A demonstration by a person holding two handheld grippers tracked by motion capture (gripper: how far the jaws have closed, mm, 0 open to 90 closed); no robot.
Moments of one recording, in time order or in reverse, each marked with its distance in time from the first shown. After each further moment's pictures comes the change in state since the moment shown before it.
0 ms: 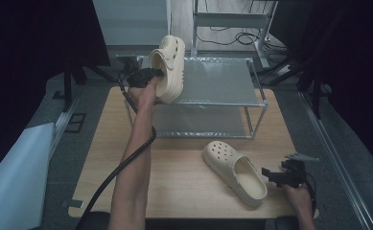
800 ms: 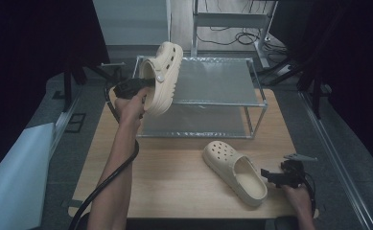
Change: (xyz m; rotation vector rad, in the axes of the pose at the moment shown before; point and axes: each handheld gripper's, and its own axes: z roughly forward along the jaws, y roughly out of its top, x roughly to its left) left arm 0.011 -0.018 -0.054 0.084 -0.112 0.059; right arm 0.001 -0.001 0.003 0.025 0.001 0.001
